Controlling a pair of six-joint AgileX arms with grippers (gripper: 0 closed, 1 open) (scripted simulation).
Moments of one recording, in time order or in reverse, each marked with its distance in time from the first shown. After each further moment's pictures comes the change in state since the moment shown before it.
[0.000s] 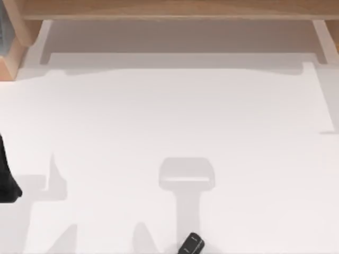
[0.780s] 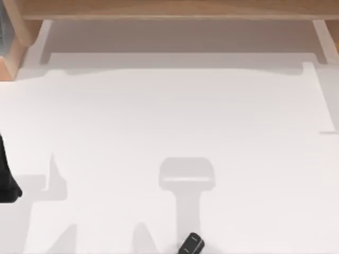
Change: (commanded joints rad) left arm 0.000 0.000 0.000 0.000 0.000 0.000; right arm -0.042 -0.014 -0.057 0.042 -0.047 0.000
